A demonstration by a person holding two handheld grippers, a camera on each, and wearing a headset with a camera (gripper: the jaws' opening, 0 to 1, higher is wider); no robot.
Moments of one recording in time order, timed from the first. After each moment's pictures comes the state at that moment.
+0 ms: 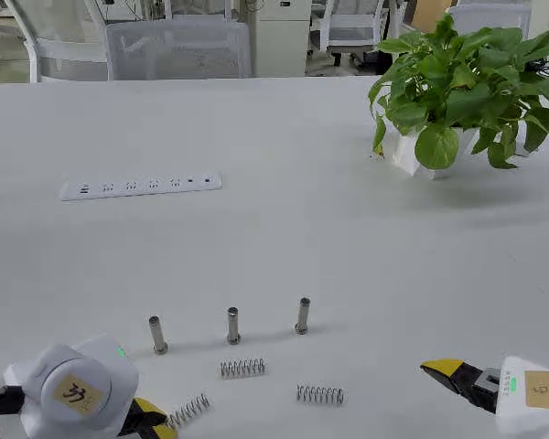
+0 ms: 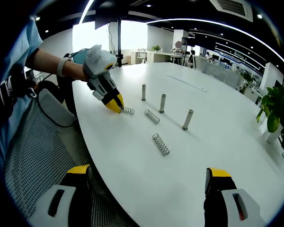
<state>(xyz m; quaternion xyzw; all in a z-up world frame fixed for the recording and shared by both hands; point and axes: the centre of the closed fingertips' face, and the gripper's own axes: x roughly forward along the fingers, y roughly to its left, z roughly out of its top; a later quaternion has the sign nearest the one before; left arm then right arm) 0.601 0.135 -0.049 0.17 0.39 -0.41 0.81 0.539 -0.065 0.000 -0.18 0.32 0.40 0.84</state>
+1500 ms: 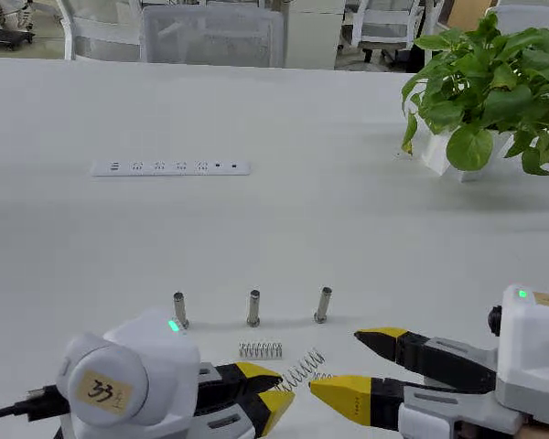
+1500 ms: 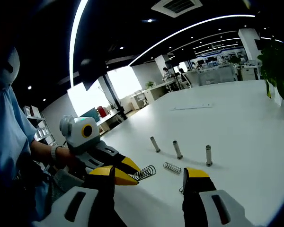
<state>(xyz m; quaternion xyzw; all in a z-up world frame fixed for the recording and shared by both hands) 0.571 0.038 0.029 0.01 0.24 -0.49 0.84 0.579 0.007 0.062 0.12 0.25 0.44 0.85</state>
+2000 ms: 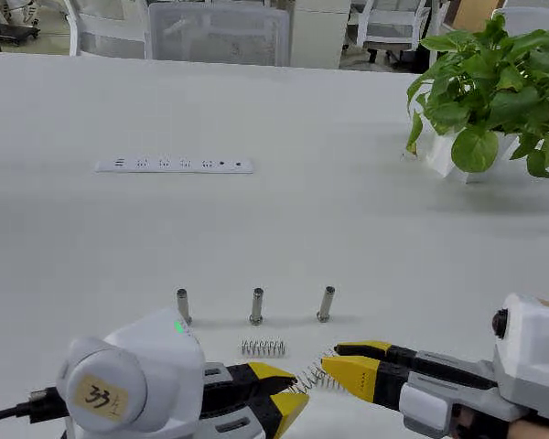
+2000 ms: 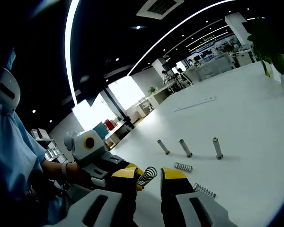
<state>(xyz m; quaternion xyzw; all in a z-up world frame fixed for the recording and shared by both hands) 0.566 0.031 0.039 -0.01 0.22 -0.51 0.83 0.578 0.011 0.065 0.22 0.26 0.45 0.83</state>
